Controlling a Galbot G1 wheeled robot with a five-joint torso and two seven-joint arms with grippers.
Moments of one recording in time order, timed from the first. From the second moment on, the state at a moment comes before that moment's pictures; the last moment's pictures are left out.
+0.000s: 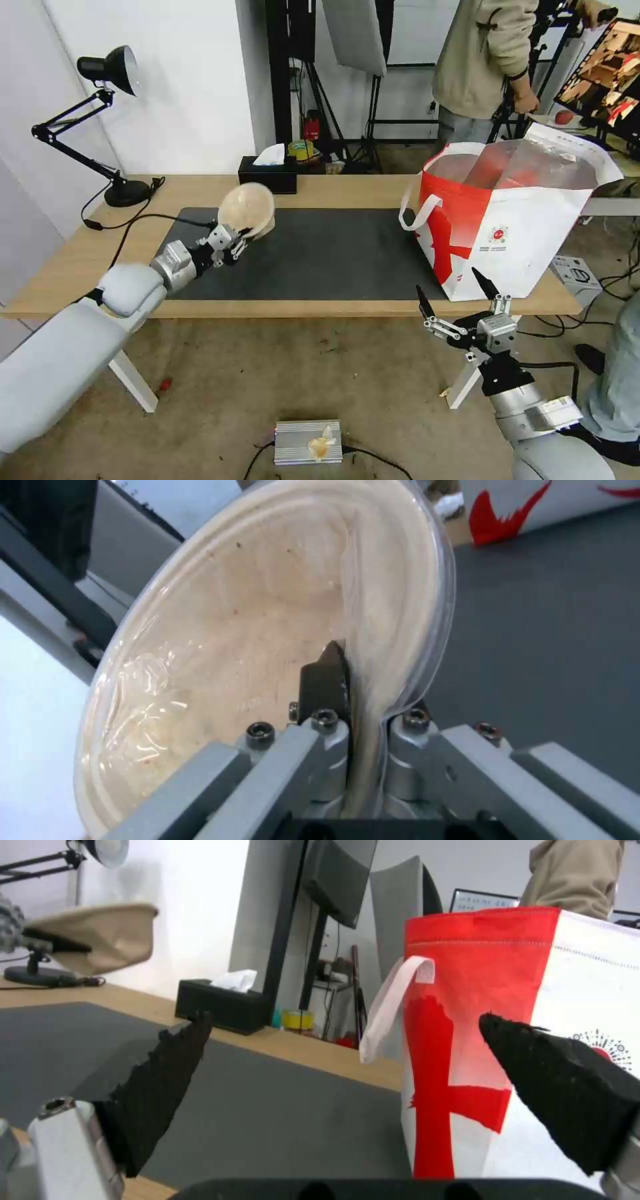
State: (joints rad) left arm 0.62 -0.68 -0.01 -1.67 -0.40 -0.03 0.37; right arm -1.69 0.98 0.52 2.26 0.23 0.23 0.14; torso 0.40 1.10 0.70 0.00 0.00
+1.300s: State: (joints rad) left arm -0.20 -1.09 0.58 -1.40 -0.69 -0.13 0.28; right arm -1.69 0.98 0.52 2.26 0.23 0.23 0.14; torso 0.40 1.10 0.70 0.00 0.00
